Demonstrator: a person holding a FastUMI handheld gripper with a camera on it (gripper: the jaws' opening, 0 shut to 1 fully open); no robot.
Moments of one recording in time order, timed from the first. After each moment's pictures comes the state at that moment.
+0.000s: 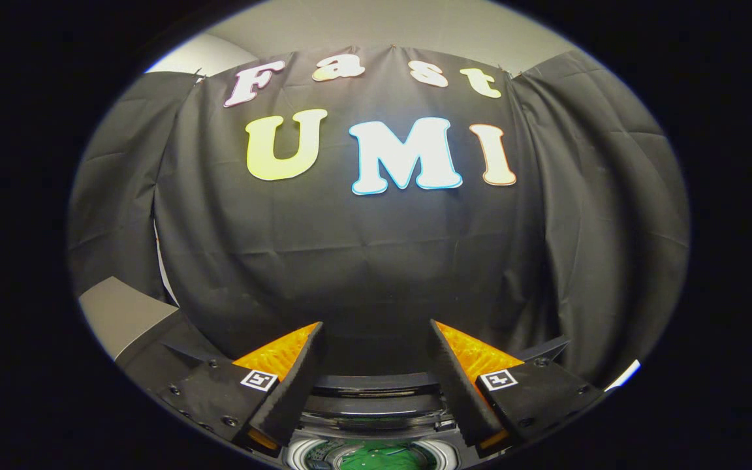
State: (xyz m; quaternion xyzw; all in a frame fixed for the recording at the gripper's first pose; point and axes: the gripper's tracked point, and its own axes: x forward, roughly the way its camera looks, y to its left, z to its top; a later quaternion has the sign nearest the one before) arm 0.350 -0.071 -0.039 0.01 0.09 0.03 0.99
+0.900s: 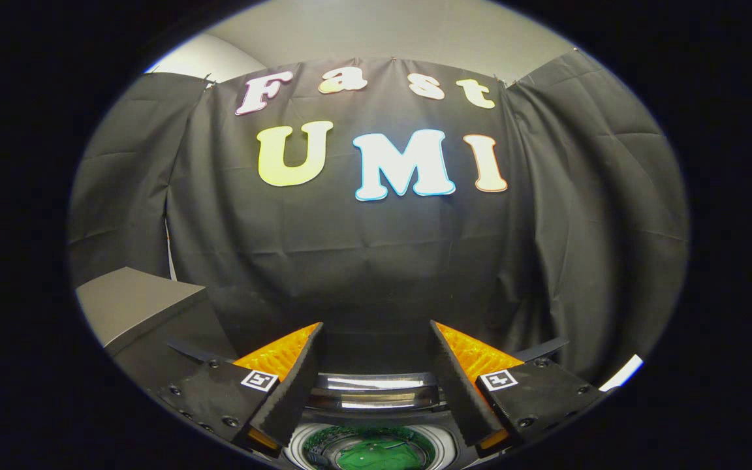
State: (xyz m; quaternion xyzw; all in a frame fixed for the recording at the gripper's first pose) arm 0.347 -0.072 -0.038 0.01 0.06 0.03 1.00
